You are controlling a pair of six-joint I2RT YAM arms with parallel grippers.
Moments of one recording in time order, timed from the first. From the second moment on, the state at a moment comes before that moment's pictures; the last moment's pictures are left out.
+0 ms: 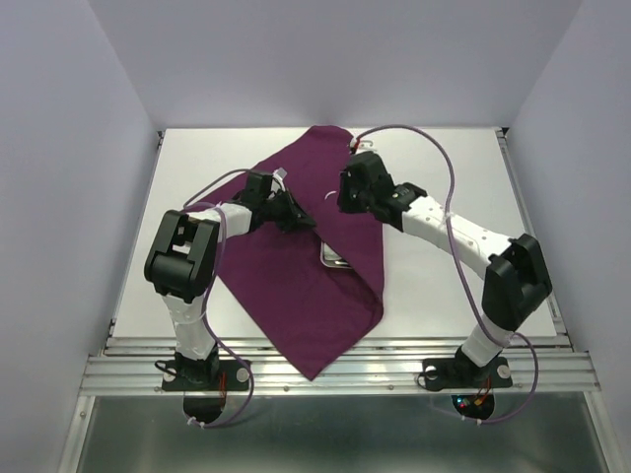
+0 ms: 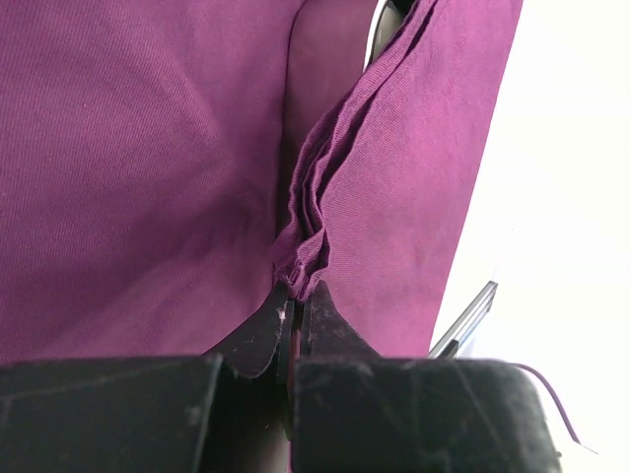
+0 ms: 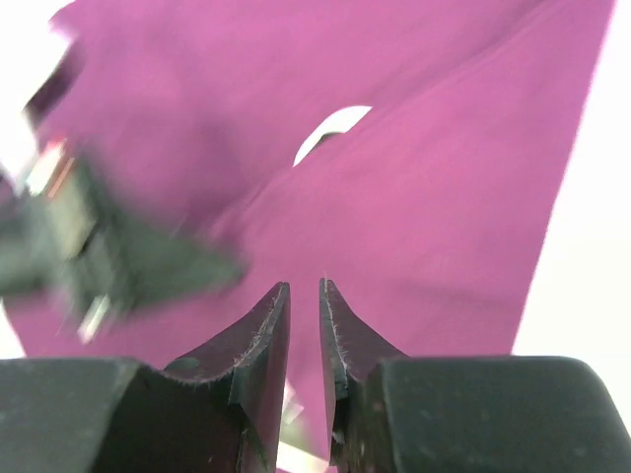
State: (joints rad) left arm -0.32 1.88 1.07 0.04 0.57 -0.81; right arm 0.61 1.74 1.45 -0.36 0.18 0.47
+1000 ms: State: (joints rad) left arm -0.32 1.89 1.07 0.04 0.57 -0.80; right arm 0.94 1.76 1.11 -0.39 0.29 0.55
